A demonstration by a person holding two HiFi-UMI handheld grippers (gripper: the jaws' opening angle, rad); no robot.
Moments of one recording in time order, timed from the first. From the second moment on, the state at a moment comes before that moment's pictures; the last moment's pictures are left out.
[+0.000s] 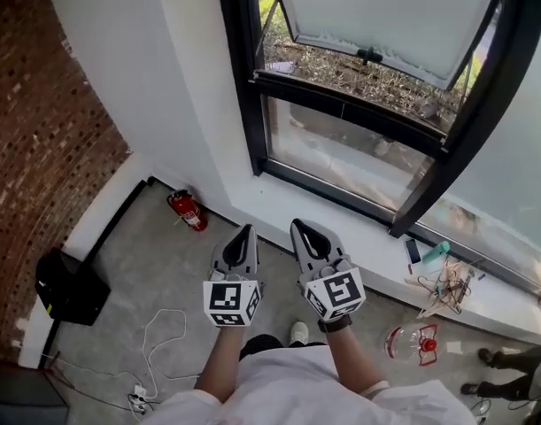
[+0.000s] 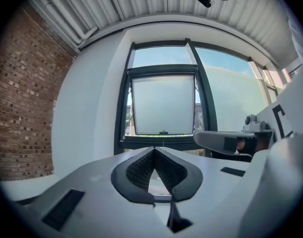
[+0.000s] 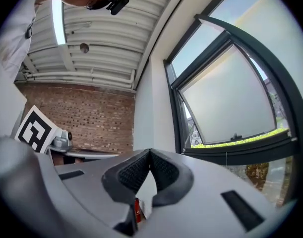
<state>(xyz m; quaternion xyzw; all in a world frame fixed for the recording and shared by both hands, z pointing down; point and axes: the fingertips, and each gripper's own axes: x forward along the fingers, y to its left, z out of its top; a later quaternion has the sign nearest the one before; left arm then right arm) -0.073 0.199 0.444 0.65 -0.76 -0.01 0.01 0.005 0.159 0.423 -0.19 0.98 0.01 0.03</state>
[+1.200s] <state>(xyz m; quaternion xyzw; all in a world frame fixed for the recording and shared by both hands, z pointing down) -0.129 -0.240 0.465 0.88 -0.47 0.02 0.02 -0.051 -0.215 0.502 -0.48 0.87 -0.08 -0.05</state>
